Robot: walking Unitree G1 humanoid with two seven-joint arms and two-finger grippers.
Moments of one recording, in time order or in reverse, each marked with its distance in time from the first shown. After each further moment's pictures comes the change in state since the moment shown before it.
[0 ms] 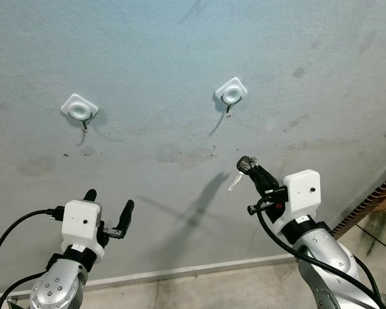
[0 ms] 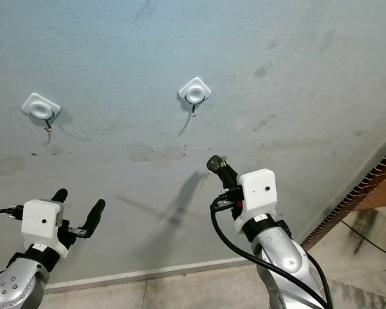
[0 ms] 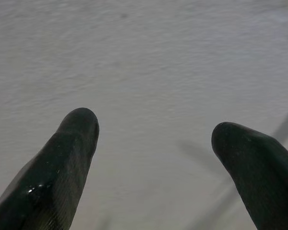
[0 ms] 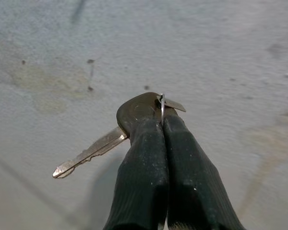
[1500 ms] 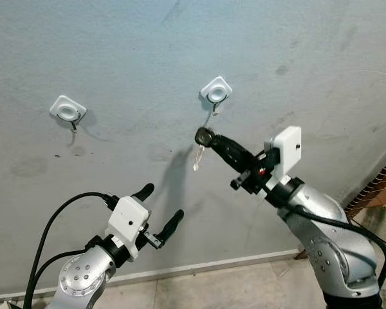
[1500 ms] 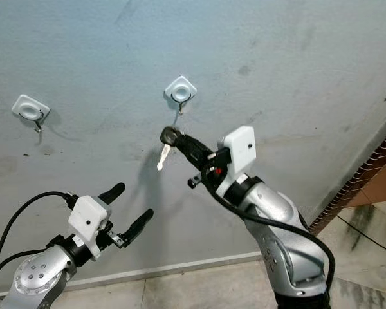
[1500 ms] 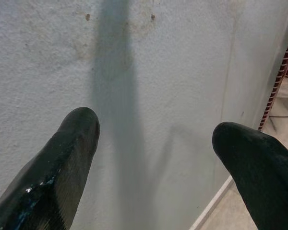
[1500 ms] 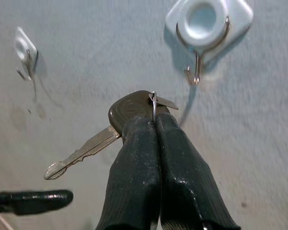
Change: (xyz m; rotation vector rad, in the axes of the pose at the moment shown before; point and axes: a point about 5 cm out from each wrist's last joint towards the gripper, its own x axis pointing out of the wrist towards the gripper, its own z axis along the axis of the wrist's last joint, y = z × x) left arm 0.014 -0.048 0.018 0.117 -0.075 -0.444; right arm 0.043 0.019 0.056 0.167 -0.170 0.468
